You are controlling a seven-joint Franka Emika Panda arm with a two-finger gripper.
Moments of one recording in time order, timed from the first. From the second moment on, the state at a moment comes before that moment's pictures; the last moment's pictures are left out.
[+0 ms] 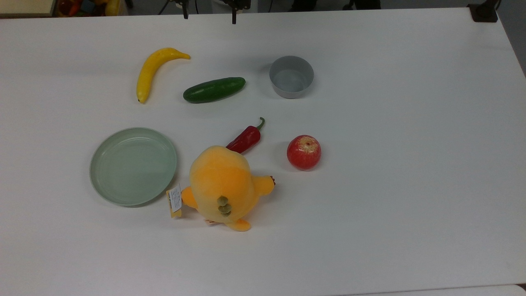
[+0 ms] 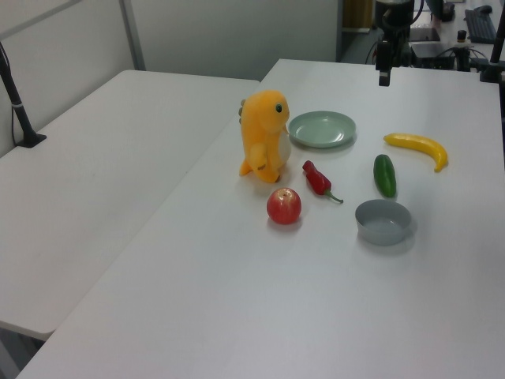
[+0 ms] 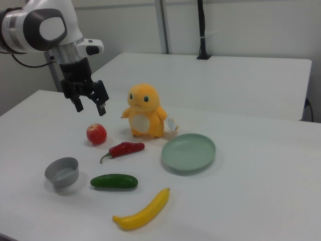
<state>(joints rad) 0.14 -0.04 -0.05 -1.74 -0.08 1.69 0.09</state>
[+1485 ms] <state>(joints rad) 0.18 0.12 -0.05 -1.58 -0.05 1.84 0.15</state>
